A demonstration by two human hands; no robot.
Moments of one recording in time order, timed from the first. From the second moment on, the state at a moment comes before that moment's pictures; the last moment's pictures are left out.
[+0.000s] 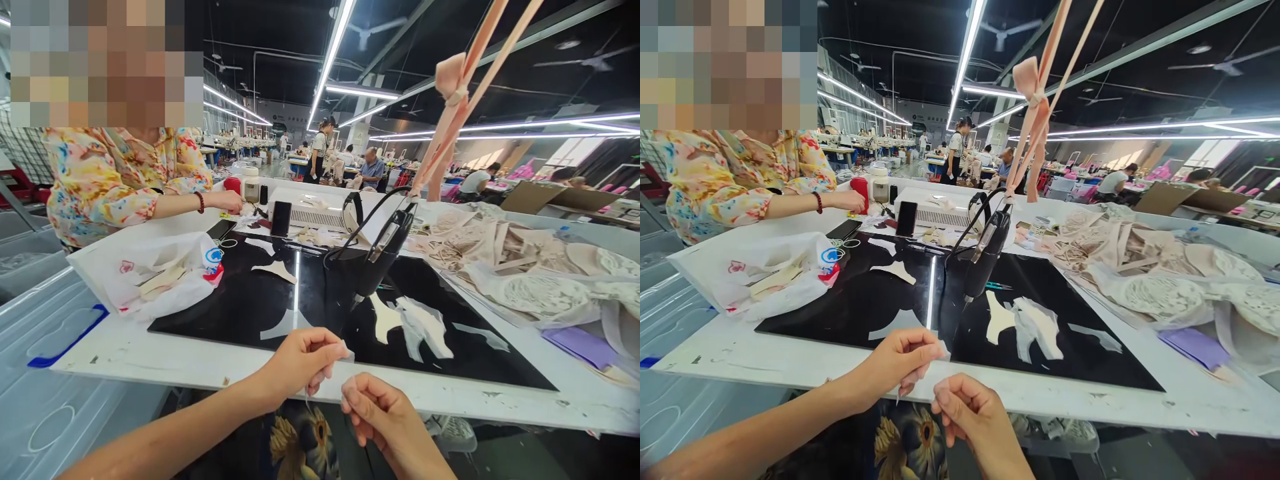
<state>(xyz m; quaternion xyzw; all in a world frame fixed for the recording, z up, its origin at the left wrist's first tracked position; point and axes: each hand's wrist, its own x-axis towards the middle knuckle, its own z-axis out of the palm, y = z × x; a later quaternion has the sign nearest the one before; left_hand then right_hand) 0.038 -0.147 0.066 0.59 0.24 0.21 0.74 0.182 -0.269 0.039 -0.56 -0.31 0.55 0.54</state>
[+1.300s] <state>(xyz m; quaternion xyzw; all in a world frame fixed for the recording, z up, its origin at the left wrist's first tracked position) -0.017 -0.133 0.061 0.50 0.34 0.30 0.74 0.211 -0.255 0.040 -0.68 -0.30 0.33 0.58</state>
